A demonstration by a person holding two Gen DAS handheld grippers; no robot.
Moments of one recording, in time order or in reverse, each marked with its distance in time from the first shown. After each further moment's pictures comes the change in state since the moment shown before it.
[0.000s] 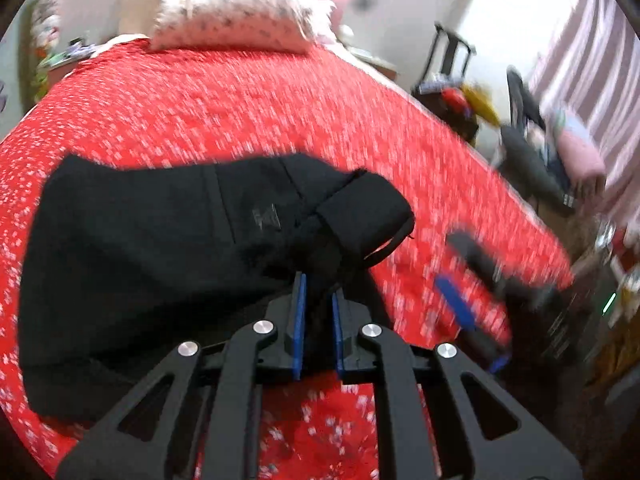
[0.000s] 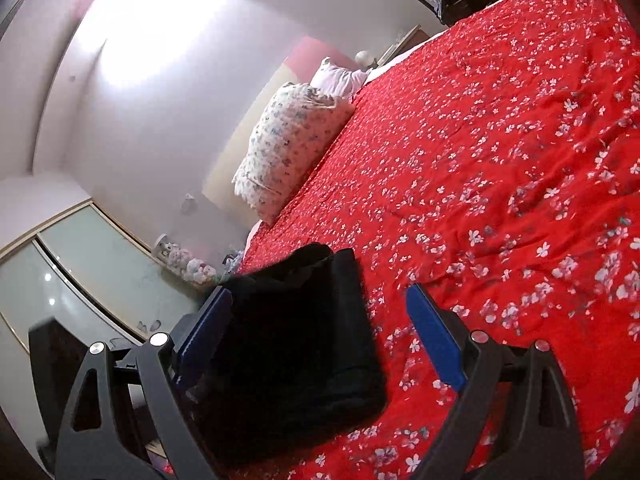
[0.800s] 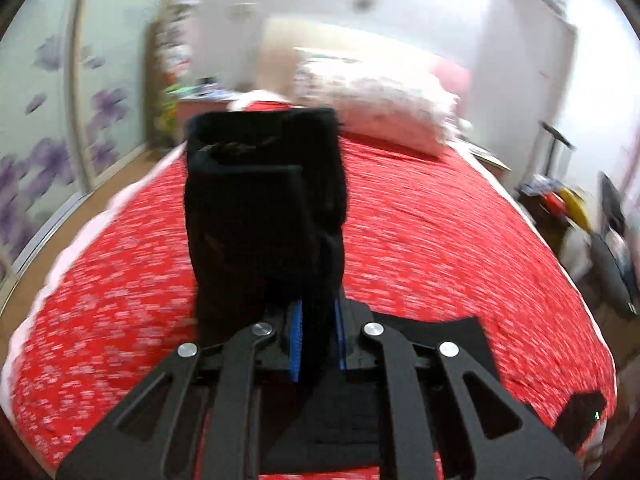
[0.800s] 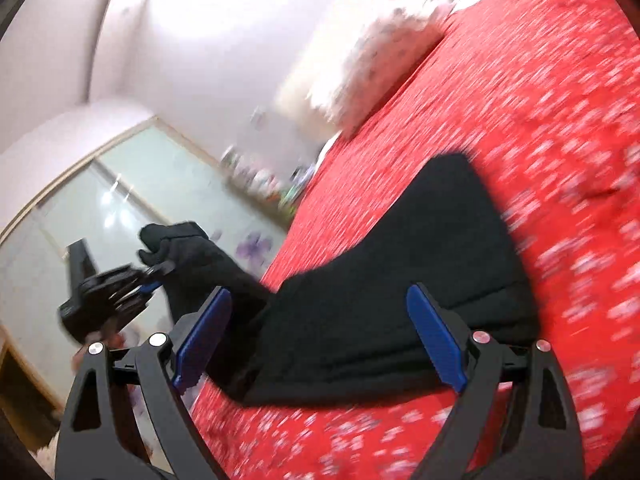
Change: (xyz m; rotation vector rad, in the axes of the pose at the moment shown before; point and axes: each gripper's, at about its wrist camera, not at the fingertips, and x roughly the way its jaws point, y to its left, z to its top) left arm -0.157 0.153 0.084 -0.187 -0.267 0.311; right arm 0.021 0.040 -0.021 -0.097 0.234 0.221
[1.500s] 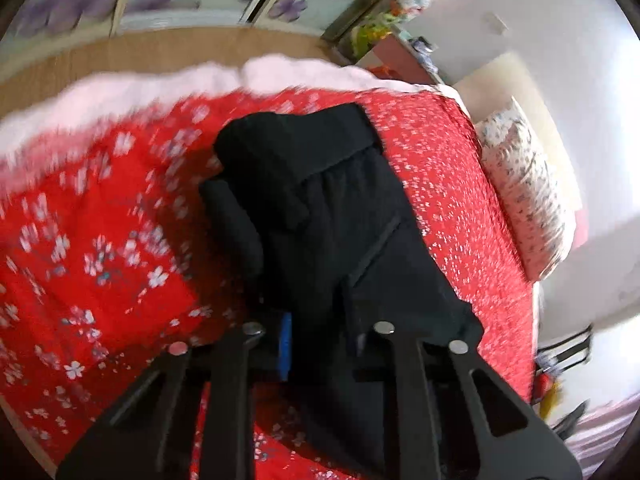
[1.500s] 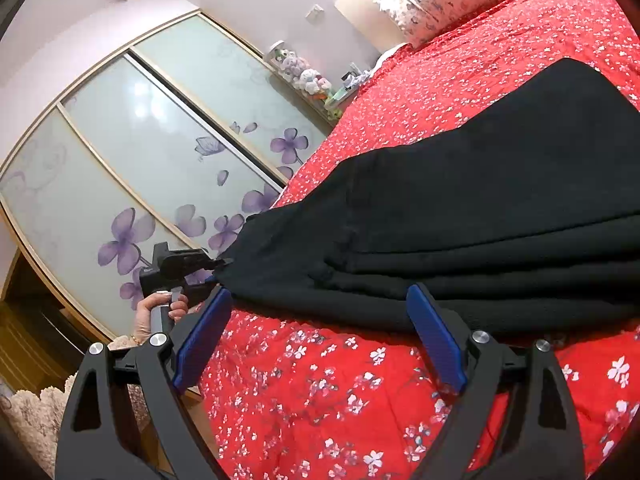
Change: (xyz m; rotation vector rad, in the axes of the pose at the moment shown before) left arm 0.005 0.316 -0.115 -0.825 0.112 0.182; right arm 0.073 0.055 -0.066 -0.204 0.441 0.173
